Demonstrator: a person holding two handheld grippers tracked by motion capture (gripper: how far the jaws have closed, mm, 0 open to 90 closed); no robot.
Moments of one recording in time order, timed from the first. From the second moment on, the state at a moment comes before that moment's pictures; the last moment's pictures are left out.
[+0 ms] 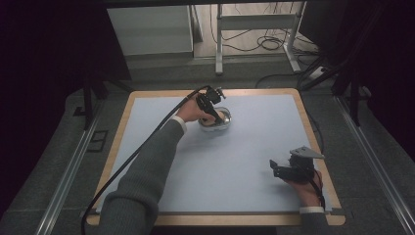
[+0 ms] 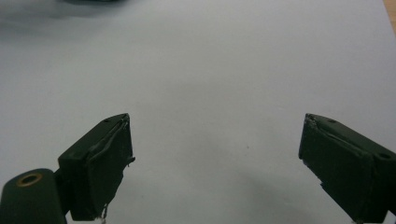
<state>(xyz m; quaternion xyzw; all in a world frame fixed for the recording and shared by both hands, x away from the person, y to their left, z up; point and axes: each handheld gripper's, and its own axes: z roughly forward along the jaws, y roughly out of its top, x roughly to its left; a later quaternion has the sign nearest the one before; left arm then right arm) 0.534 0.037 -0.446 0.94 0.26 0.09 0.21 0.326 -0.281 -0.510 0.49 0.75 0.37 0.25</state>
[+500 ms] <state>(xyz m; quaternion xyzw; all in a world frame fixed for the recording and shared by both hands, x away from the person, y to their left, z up) 0.509 0.058 -0.430 0.93 0.27 0.10 0.25 0.326 -0.280 -0.509 0.48 0.75 0.37 0.26</state>
